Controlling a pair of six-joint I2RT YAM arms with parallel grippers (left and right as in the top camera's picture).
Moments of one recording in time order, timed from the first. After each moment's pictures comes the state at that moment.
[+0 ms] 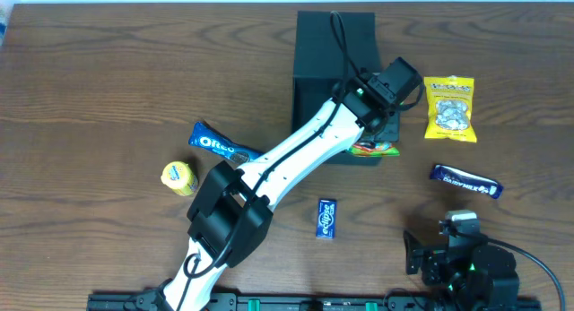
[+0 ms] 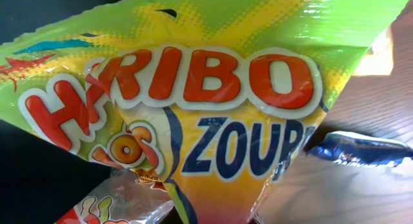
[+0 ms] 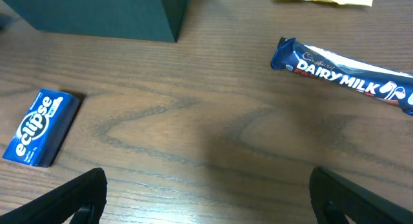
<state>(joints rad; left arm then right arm) -0.84 2.15 1.96 -0.96 0.02 -0.72 0.10 0.01 0.36 -1.06 -0.09 0.06</state>
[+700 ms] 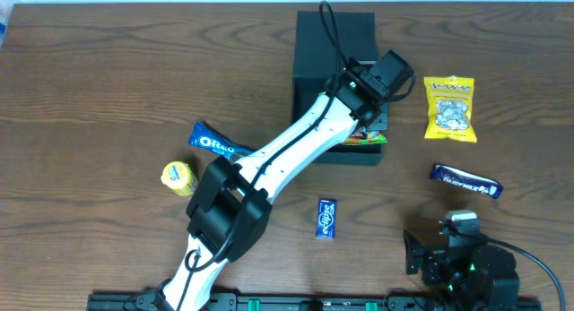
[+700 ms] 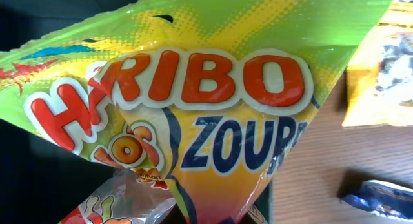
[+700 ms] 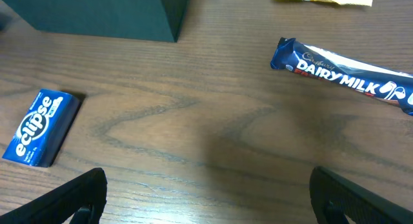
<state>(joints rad) -0.80 2.17 1.96 -0.95 -0.10 -0.72 0.10 0.01 0.36 -1.06 -0.09 0.06</state>
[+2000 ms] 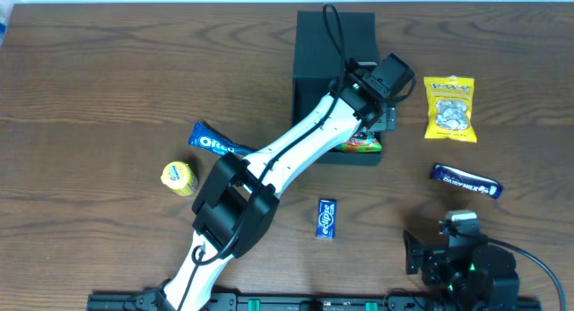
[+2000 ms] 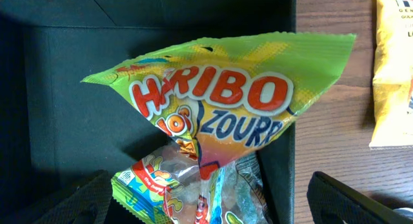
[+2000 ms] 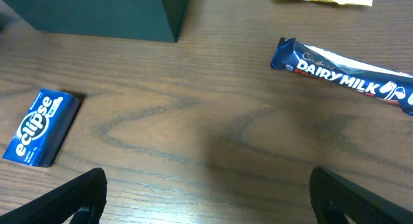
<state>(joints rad) -0.80 2.21 1.96 -0.92 -0.16 -0.72 0.10 0.01 0.36 -1.06 -0.09 0.06</state>
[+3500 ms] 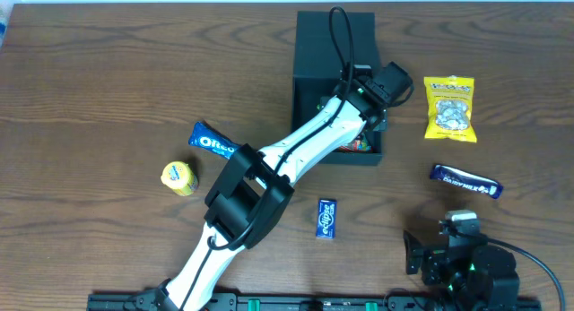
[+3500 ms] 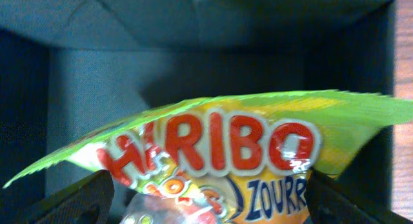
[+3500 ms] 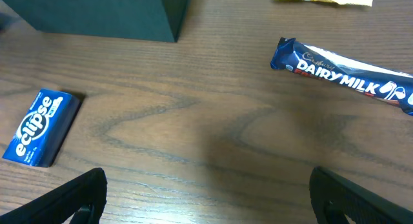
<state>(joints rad) -0.80 2.30 1.96 -0.86 -0.30 -0.71 0.10 0.01 0.36 -1.06 -0.09 0.06</state>
